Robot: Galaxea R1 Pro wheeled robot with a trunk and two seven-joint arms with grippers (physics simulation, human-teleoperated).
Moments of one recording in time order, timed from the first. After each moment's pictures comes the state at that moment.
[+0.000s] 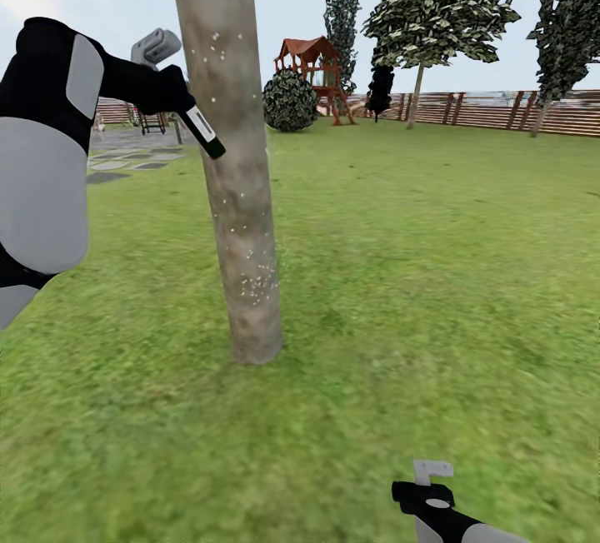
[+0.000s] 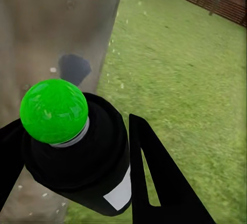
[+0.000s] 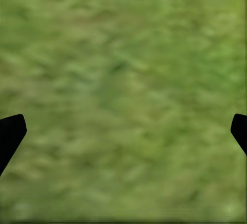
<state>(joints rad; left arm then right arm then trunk) -1.86 0.04 0.26 -0.56 -0.07 0.98 -0.36 -0.62 -0.01 -0.44 0.05 0.43 -0.15 -0.21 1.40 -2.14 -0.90</state>
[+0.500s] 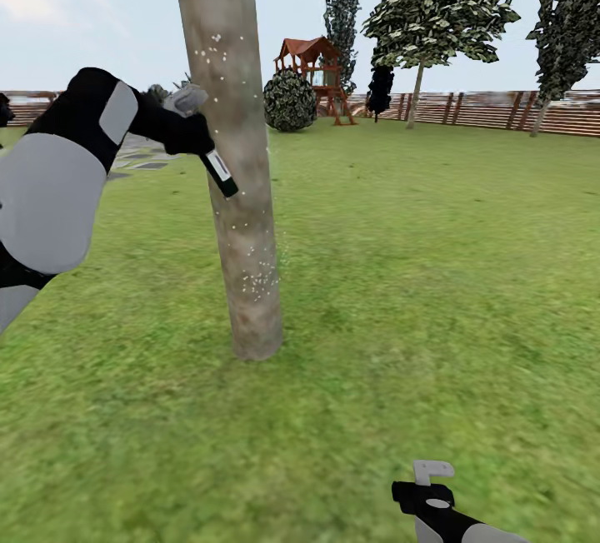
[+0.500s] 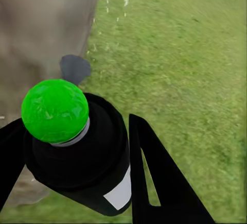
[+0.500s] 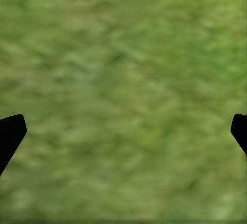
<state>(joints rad) -1.86 0.04 0.26 -0.34 -0.07 0.97 -0.36 -0.62 -0.01 -0.44 0.05 0.43 -0.15 -0.21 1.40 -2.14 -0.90</state>
